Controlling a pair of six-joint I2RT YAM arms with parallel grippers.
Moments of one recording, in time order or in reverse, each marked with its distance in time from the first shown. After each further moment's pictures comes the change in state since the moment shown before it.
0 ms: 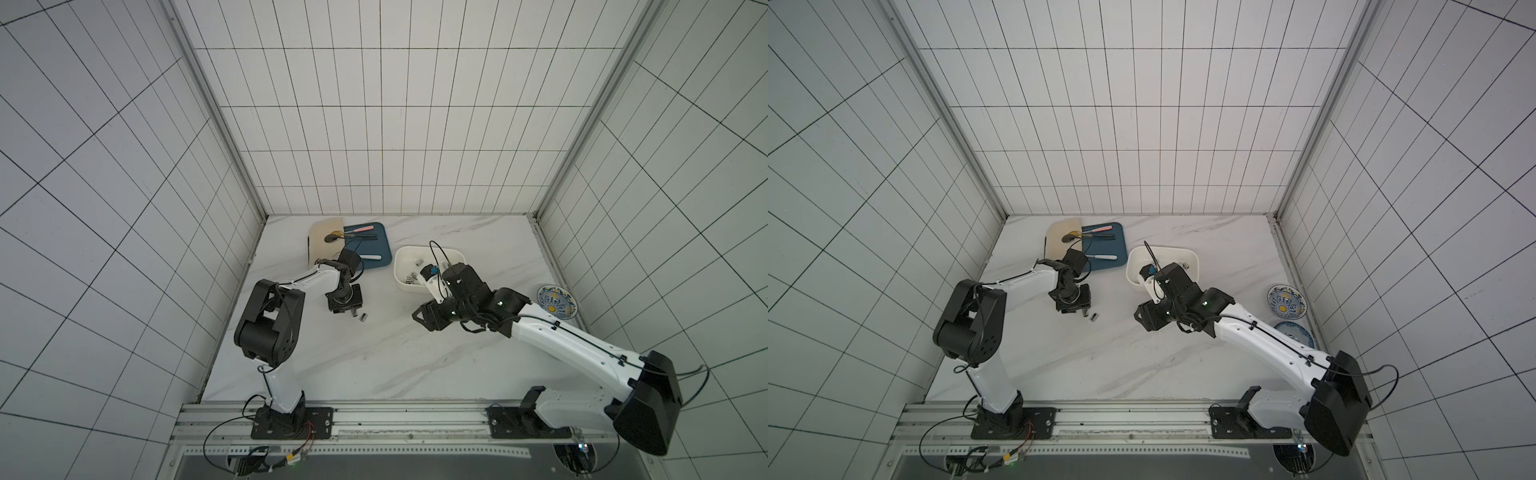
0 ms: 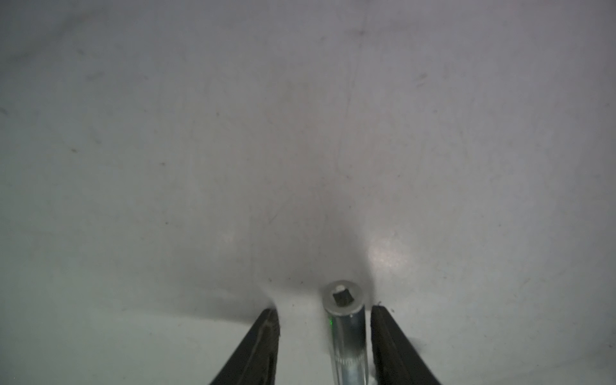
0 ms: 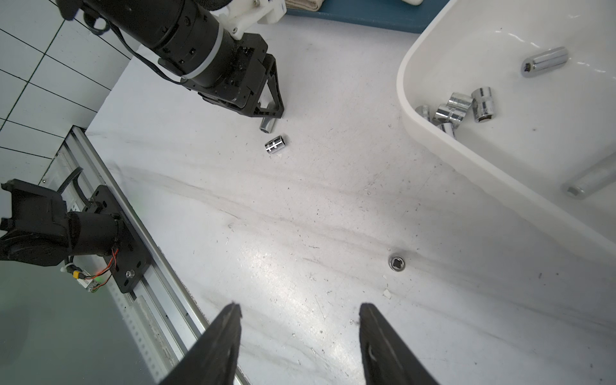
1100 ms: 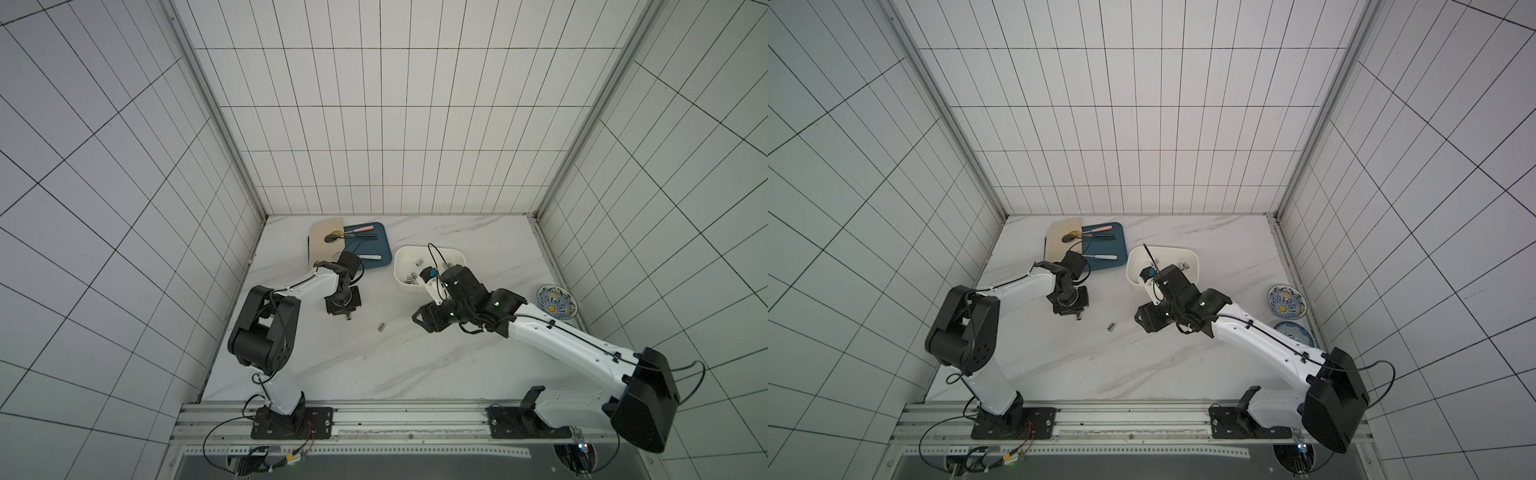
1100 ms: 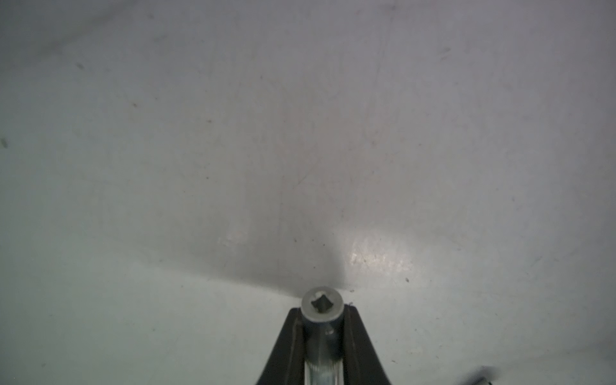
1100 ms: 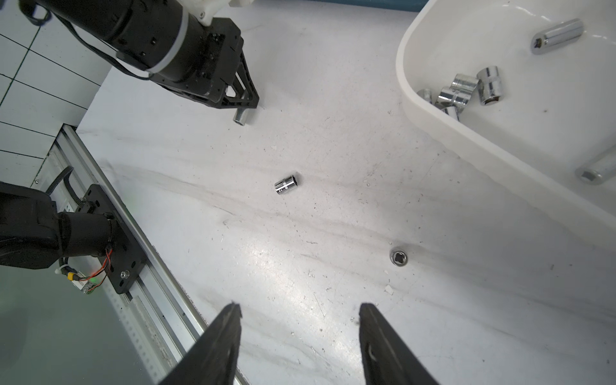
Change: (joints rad) left arm -0.023 -0.092 -0.039 -0.032 -0.041 -0.044; right arm 0.000 0.018 -0.027 0.014 0.000 0.023
